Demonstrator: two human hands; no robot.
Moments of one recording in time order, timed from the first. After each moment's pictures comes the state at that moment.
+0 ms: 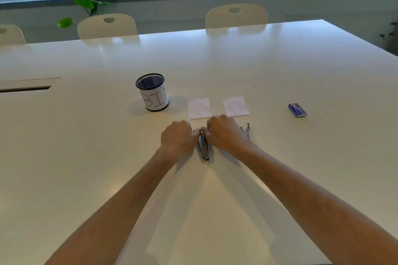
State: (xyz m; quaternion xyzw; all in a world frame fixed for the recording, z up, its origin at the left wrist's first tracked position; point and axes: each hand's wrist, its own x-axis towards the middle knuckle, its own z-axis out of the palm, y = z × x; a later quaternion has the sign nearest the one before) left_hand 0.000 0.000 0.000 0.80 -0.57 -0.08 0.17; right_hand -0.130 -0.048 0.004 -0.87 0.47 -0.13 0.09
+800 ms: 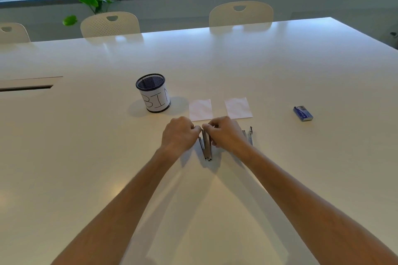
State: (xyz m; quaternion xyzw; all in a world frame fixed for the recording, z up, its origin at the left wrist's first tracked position) left_hand -0.001 -0.007 0.014 0.77 -0.58 -0.12 0.23; right_hand -0.134 -0.057 -0.003 -0.73 0.51 -0.25 0.38
